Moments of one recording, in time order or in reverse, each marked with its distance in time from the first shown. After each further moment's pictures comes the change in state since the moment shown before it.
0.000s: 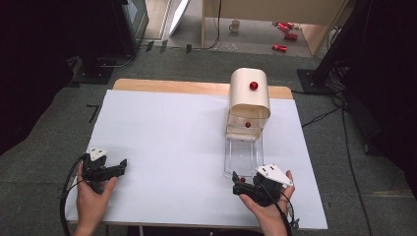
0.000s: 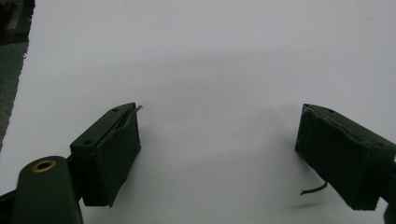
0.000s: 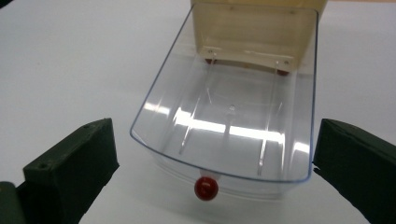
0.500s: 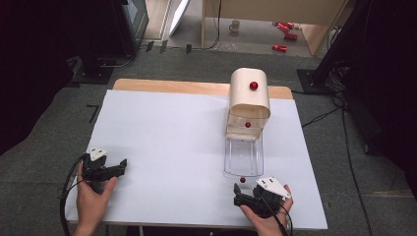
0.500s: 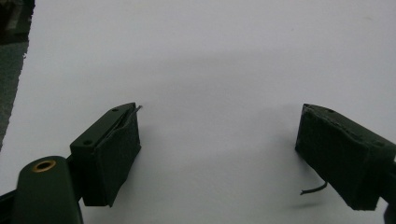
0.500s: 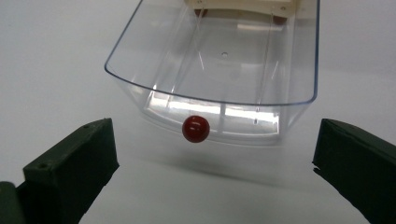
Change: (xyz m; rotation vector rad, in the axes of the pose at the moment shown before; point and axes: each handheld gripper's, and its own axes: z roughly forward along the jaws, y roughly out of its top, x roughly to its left) left arm 0.000 0.000 0.000 0.000 0.000 -0.001; right arm -0.005 -0.040 0.005 0.066 -0.040 0.025
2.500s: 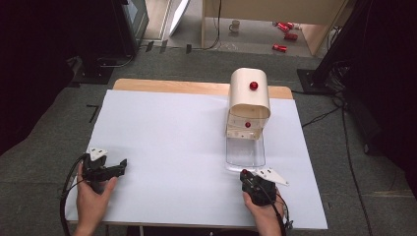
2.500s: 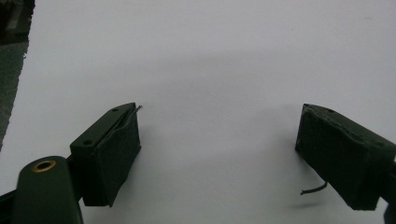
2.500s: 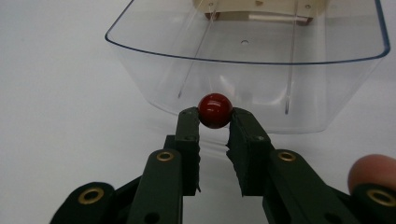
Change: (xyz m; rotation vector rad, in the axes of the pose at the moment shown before) left arm 0.000 0.000 0.000 0.000 0.000 0.001; right arm -0.006 0.014 0.024 0.014 0.086 0.044
